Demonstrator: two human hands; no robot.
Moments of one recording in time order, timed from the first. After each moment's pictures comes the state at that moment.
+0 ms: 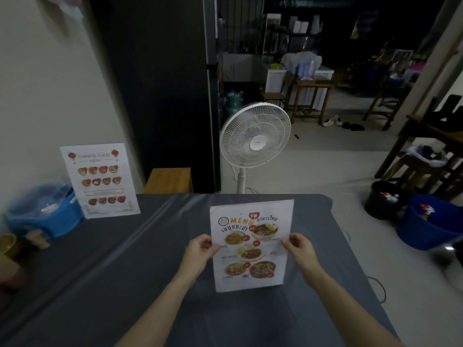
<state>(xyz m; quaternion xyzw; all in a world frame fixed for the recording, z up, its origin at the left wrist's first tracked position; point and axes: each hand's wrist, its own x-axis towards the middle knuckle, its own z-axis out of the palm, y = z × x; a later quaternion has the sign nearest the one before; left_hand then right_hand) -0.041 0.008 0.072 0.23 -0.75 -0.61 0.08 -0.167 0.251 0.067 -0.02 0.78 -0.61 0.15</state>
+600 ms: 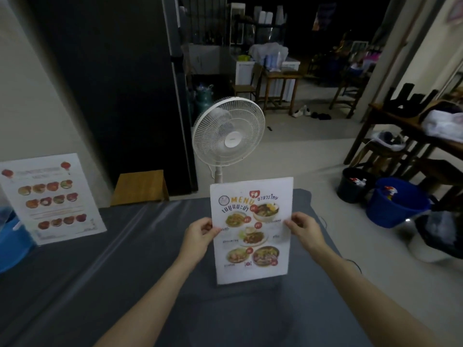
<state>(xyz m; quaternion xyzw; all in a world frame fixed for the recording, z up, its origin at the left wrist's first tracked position) -0.129 0.011 0.087 0.14 -0.79 -0.58 0.11 -0.232 0.278 0.094 -0.04 0.84 -0.53 0.06</state>
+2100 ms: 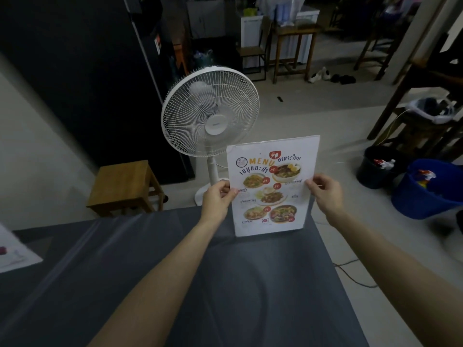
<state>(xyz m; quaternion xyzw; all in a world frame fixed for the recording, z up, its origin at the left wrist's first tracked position) -0.405 0.091 0.052 0.16 -0.80 -0.57 0.12 -0.497 0.335 0.058 0.01 0.82 -0.57 0.04</state>
